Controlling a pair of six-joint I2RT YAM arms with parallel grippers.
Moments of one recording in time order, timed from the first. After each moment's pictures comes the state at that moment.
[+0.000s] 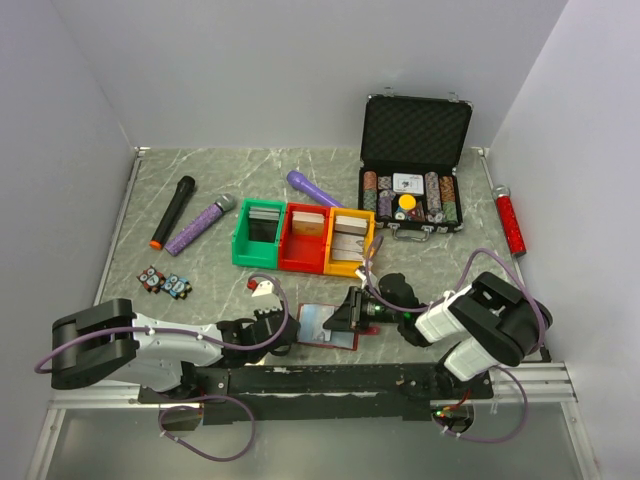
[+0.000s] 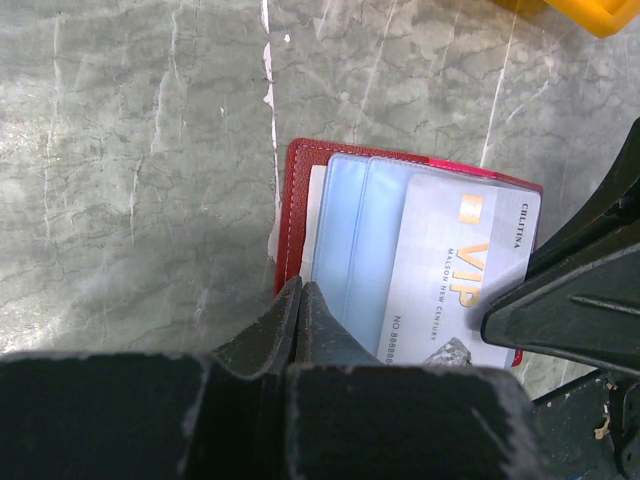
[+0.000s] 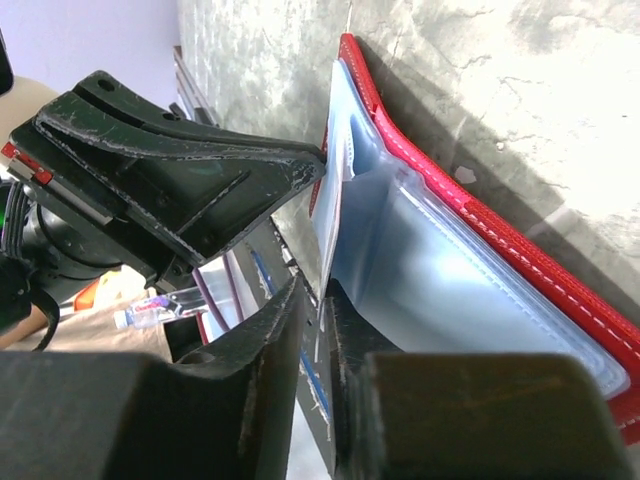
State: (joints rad) left arm -1.26 1.27 0.33 0.16 -0.59 -1.20; right arm 0.70 1.50 0.17 0.87 -0.59 1.09
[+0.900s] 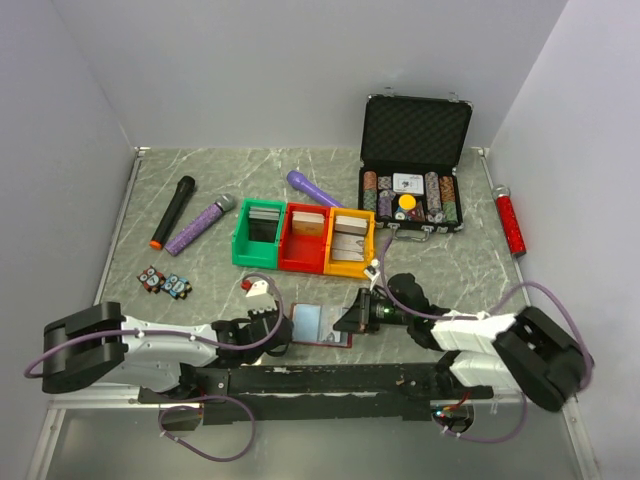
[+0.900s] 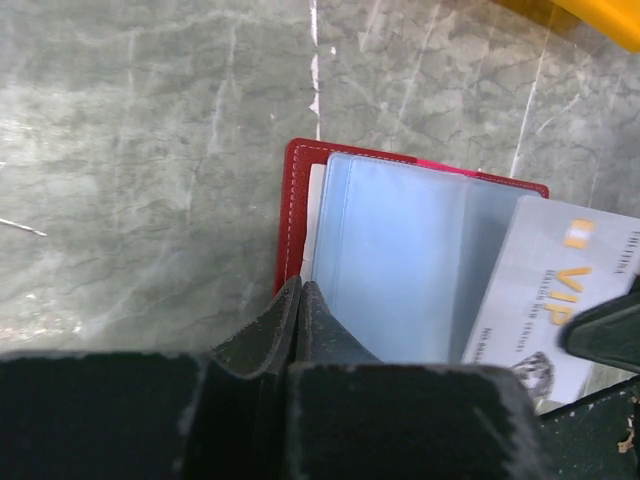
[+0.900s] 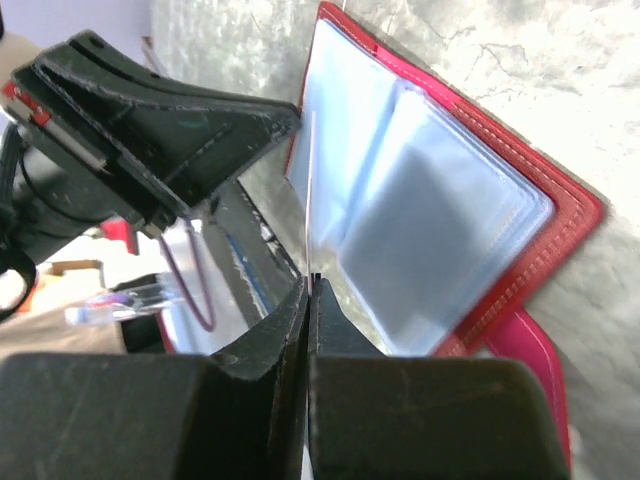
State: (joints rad) left arm -1.26 1.21 0.33 0.07 -0.62 -1.22; right arm 0.68 1.23 0.15 0.58 -0.56 0.97
